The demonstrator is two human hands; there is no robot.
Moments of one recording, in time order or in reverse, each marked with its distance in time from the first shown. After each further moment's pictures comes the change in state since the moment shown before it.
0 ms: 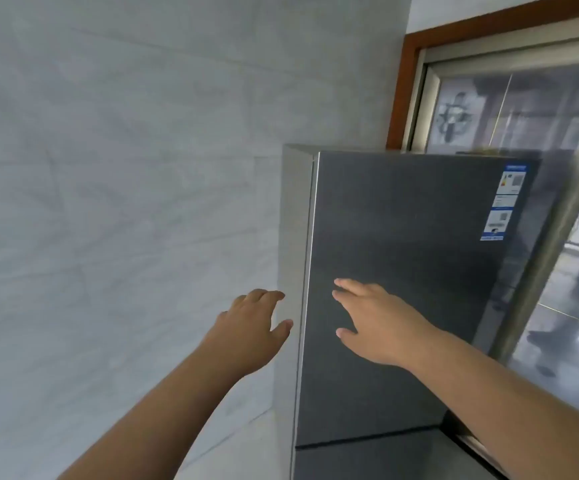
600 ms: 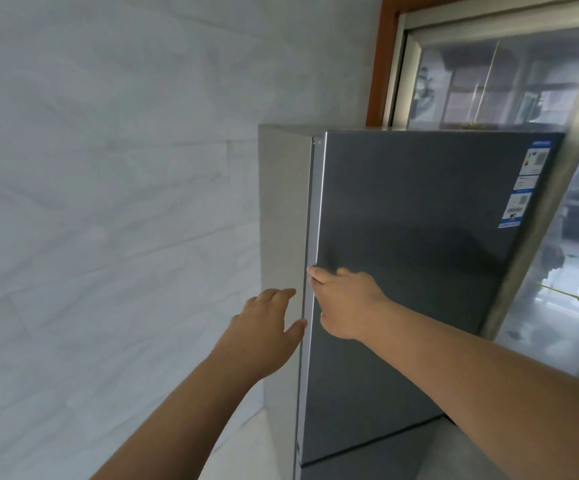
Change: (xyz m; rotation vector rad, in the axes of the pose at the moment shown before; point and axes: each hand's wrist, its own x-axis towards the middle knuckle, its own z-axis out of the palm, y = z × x) left_hand 0.114 -0.040 0.036 -0.092 -0.127 0.041; right_hand 0.159 -0.003 0.049 -0.320 -0.072 0.102
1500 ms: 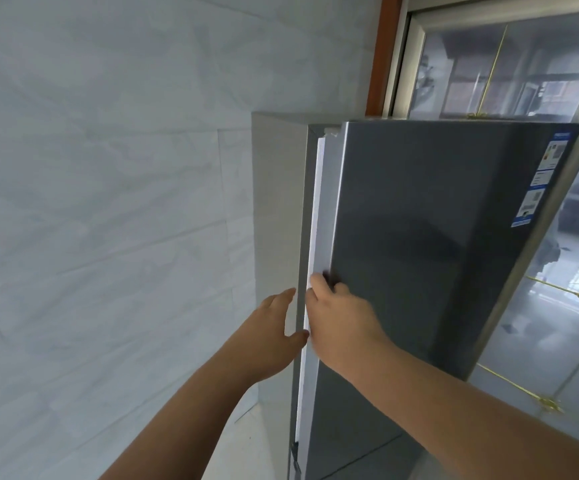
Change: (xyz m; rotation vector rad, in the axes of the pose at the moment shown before) left_hand 0.043 -0.009 0.032 -0.236 -0.095 0.015; right_hand -0.007 -0.024 0.020 0.089 0.166 0.103
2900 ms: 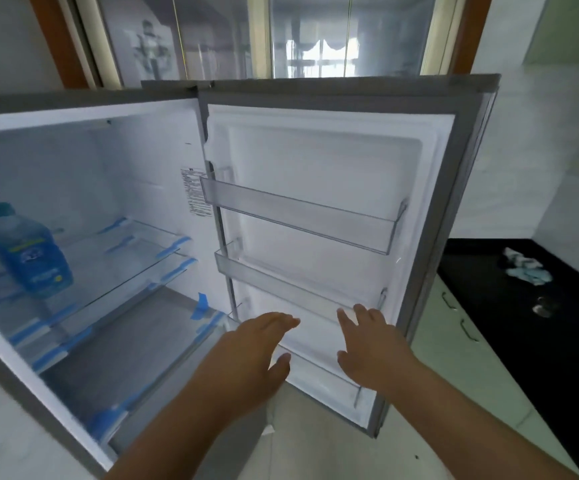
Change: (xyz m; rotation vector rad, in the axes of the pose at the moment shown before) left_hand -0.021 0.220 0.196 0.176 -0.394 0.822; right_hand -0.317 0.234 0.069 0.223 -0.513 0.939
